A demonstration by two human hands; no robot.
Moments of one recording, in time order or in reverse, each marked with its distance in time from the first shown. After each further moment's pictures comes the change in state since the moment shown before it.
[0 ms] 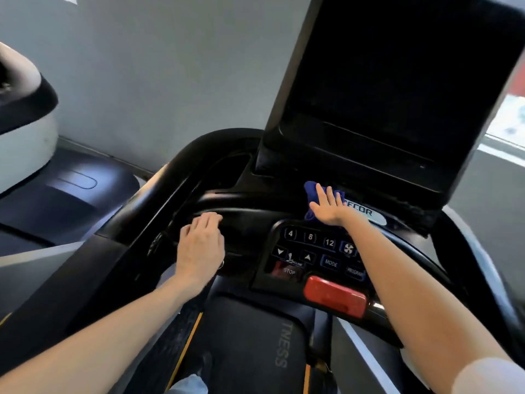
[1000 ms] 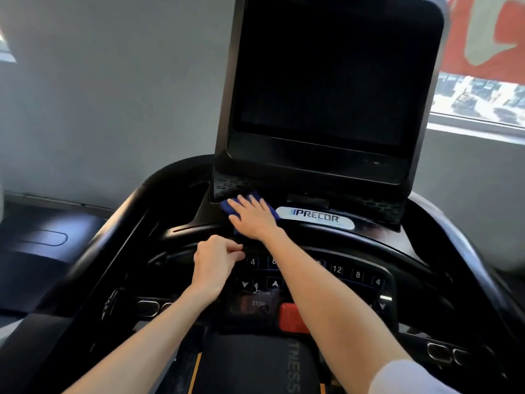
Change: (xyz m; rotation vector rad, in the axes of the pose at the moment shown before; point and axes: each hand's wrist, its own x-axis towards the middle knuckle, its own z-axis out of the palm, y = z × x) left_hand 0.052 0.098 0.015 -0.310 -0.306 -0.214; right_hand 0.038 -0.069 0.021 -0.034 0.258 -0.360
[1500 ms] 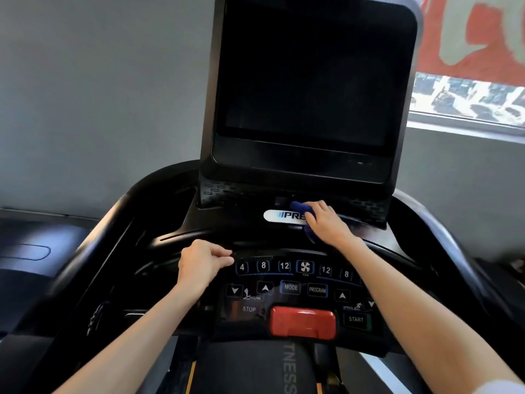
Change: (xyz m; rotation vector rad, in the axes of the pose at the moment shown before) left_hand 0.016 -0.008 -0.001 -0.154 -0.131 -0.108; right_hand -0.078 0.153 -0.030 0.164 0.246 0.311
